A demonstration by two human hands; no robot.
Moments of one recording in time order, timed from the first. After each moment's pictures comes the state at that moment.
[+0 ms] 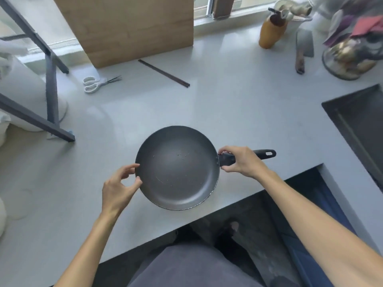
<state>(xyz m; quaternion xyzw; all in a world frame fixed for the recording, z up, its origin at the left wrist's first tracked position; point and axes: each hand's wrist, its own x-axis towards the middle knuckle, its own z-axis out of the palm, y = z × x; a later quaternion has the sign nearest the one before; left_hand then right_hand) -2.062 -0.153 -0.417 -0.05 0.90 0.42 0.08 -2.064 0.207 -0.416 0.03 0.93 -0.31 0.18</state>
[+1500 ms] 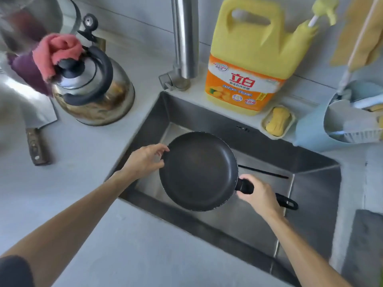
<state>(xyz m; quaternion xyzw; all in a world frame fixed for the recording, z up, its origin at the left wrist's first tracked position) -2.209 0.731 -0.527 0.54 0.78 0.10 0.30 -1.866 0.819 -0.546 0.56 0.75 -0.36 -0.02</state>
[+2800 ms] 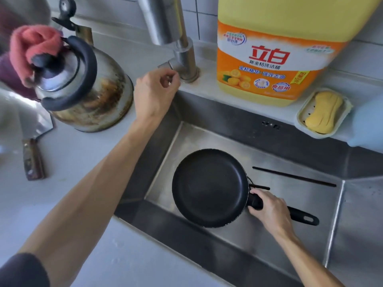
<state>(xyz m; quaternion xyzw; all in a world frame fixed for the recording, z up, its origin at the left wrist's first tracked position) -2.221 0.870 -0.484 0.44 0.83 0.36 0.02 -1.875 0.813 -0.675 0.51 0.81 -0.28 -0.09</state>
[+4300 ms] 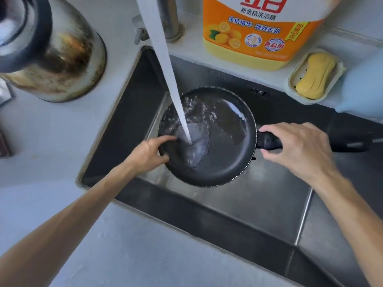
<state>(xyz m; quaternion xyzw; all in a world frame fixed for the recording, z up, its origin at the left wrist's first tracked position) -2.186 0.740 -0.586 0.52 0.77 0.05 0.37 -1.878 0.886 -0.533 0.40 0.91 -0.08 -0.06</state>
